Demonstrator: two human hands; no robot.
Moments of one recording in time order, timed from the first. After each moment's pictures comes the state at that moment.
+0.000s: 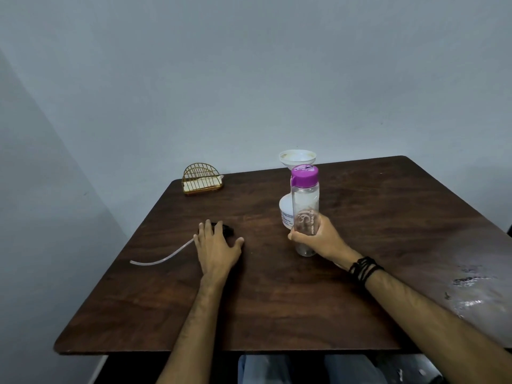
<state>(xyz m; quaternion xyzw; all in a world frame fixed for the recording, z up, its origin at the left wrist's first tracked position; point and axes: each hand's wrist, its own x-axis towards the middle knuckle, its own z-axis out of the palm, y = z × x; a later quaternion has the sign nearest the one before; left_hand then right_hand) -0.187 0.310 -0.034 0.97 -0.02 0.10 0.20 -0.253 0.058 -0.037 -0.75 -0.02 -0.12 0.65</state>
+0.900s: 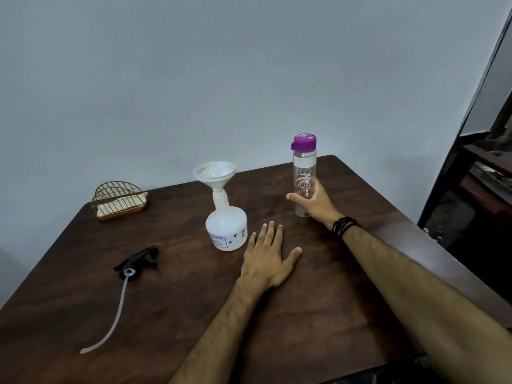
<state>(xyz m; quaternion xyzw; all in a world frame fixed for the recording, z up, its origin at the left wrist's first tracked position) -0.229 0.080 -0.052 0.93 -0.37 -0.02 0.09 -0.209 -0.131 -0.033 -0.75 0.11 -0.24 0.61</state>
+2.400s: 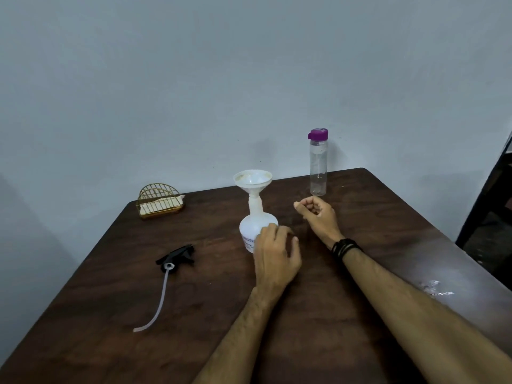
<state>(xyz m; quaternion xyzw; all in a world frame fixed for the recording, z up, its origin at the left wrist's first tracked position) -0.228 0.116 -0.036 0.83 -0.30 0.32 0.34 -0.193 -0.058 -0.036 -0.75 0.12 -0.29 0.58</state>
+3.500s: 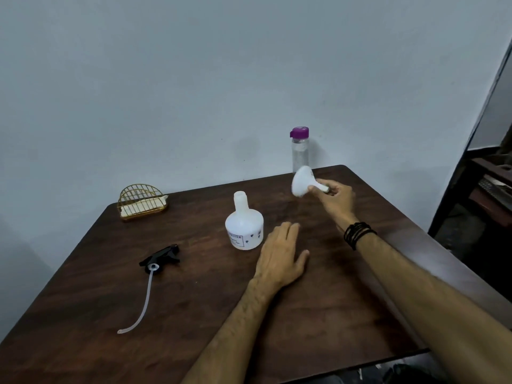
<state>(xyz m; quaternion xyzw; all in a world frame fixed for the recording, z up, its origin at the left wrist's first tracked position) -0.234 0.093 -0.047 0.84 -0.45 0.19 0.22 -0.227 -0.113 -0.002 -0.72 0.22 -0.38 0.55</state>
